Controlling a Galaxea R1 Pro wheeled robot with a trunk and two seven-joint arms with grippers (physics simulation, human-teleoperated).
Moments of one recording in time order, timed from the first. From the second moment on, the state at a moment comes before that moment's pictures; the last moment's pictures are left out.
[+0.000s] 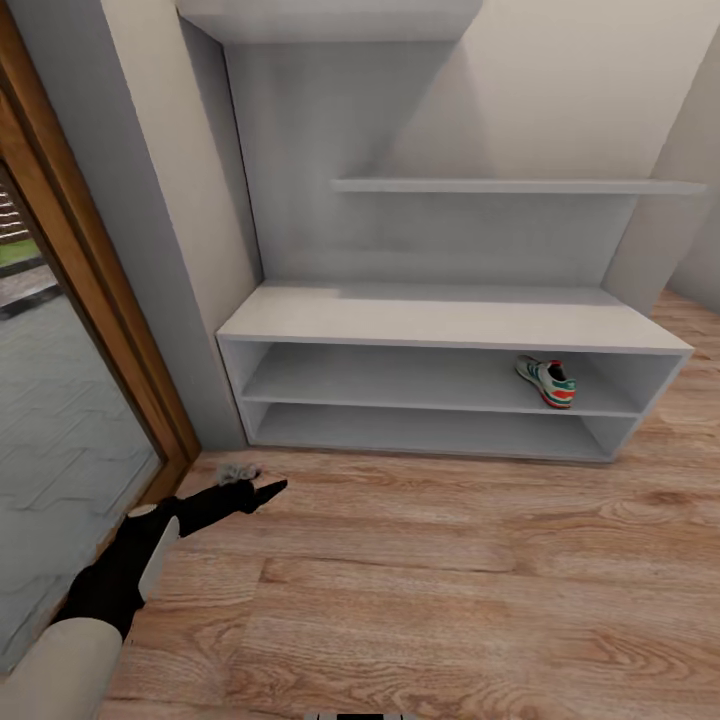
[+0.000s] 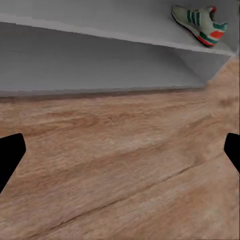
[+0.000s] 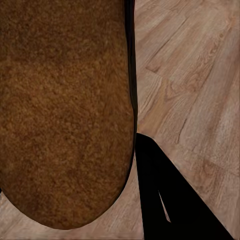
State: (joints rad) left arm -0.62 0.15 0.07 -0.91 0.14 0.31 -0.80; right arm -0.46 -0.61 -0.98 -1.10 -0.01 0.66 0.00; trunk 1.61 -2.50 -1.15
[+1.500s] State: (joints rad) left arm -0.62 0.24 0.13 -0.78 0.10 0.09 -1.08; right arm -0.68 0.10 -0.21 -0.87 -0.01 0.75 -0.15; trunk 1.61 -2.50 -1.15
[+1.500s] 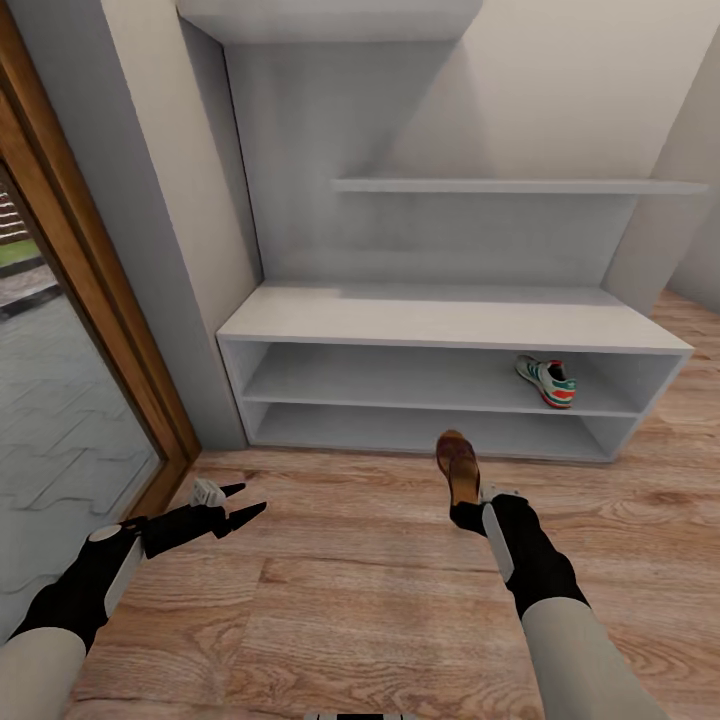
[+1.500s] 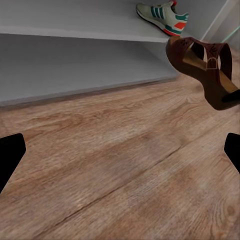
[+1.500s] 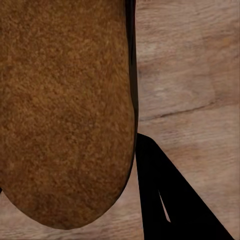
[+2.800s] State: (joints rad) left arm -0.62 0.09 -0.03 -0.77 0.11 0.09 -1.10; right arm -0.68 0.10 -0.21 -0.86 0.00 0.44 -0.15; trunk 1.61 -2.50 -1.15
